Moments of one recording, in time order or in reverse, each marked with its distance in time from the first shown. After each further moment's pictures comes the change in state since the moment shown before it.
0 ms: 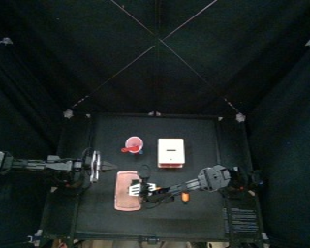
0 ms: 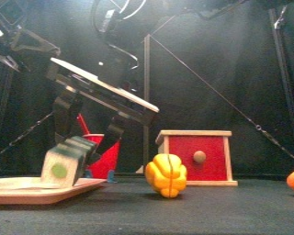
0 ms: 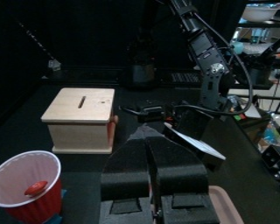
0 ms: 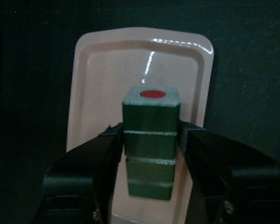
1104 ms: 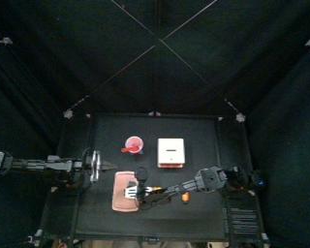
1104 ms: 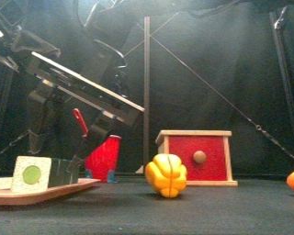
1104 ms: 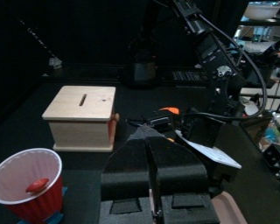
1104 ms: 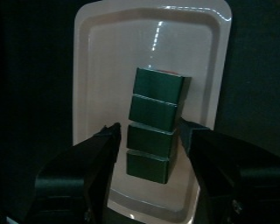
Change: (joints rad) left arm 0.005 0.000 0.000 0.000 0.008 -0.002; right arm 0.002 0.054 -0.086 0.103 -0.026 -0.021
